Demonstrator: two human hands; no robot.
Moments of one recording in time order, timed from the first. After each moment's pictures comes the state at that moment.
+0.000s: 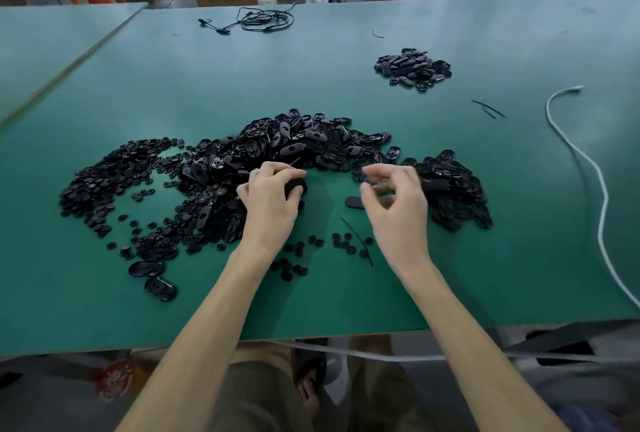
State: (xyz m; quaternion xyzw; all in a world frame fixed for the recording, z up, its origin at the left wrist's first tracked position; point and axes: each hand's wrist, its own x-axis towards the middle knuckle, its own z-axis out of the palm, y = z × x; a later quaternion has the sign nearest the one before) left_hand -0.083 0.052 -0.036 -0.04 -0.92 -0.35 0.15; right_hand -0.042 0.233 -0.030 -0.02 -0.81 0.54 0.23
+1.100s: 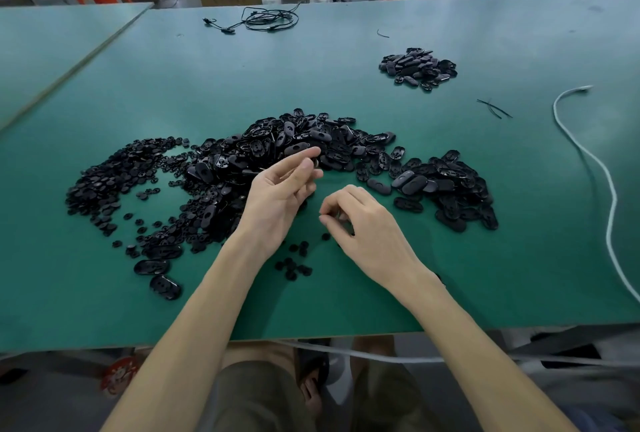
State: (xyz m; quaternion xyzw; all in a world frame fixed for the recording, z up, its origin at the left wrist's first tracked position) left_hand -0.084 0.049 -0.024 -0.04 -0.54 -0.84 -0.06; right_hand -0.028 0.216 -0.031 0.20 -0.90 0.37 0.14
